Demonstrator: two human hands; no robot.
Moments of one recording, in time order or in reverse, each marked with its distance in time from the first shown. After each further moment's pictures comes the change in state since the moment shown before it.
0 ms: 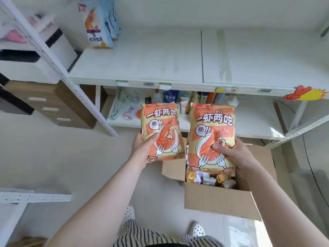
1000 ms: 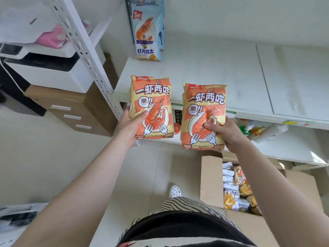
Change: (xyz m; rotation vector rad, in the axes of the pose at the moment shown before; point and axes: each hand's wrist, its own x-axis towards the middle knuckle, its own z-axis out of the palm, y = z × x) left_hand 0.200 0.204 -0.229 0.021 0.006 0.082; right_hand 0.179 -0.114 0.302 -0.025 -0.095 -0.081
